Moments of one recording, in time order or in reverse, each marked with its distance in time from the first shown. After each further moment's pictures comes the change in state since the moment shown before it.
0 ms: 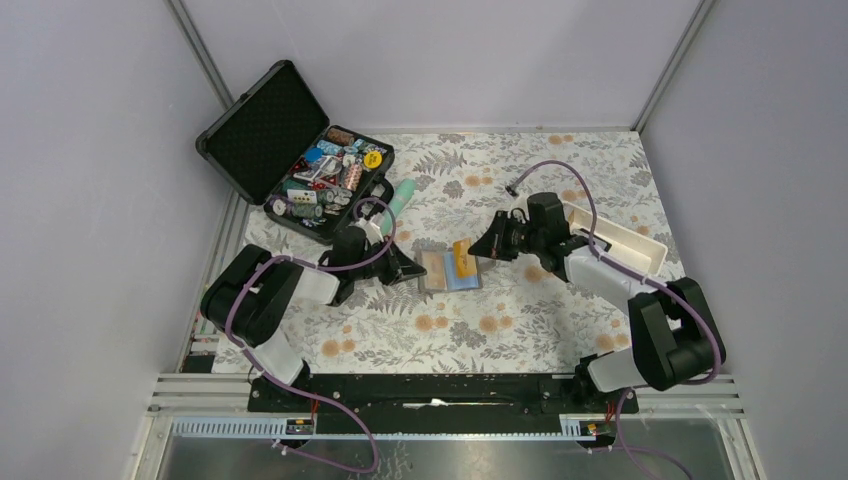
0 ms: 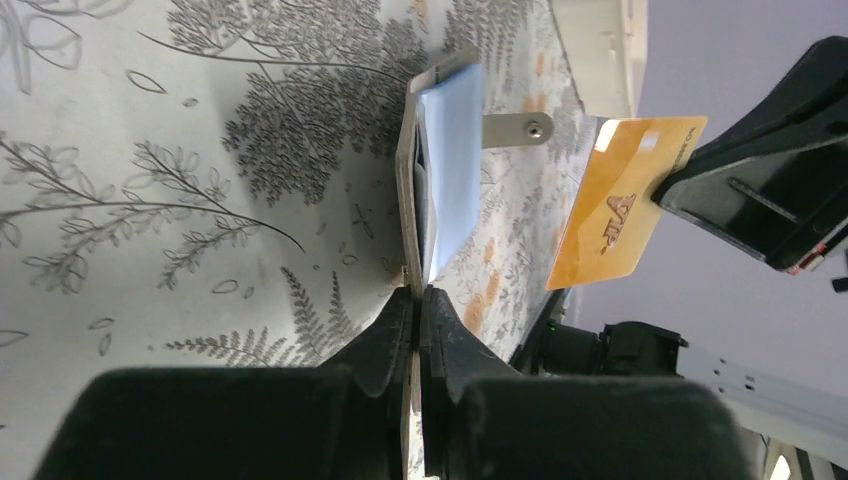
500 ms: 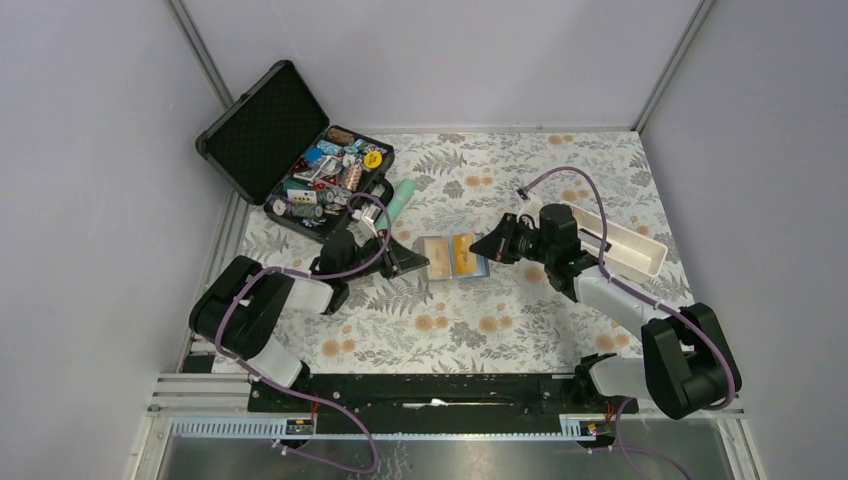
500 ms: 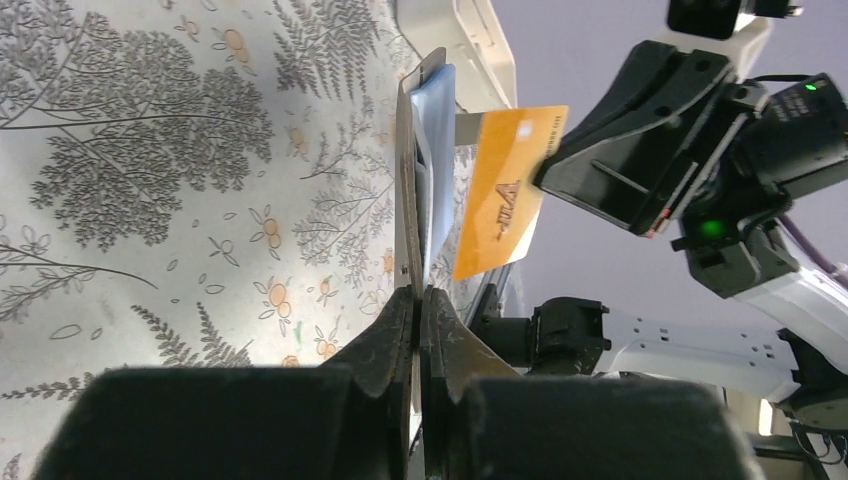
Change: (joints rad) left arm 0.000 -0.077 -0.093 0.319 0.068 -0.100; right arm 0.001 -0.152 -0.144 0.224 -0.001 0.071
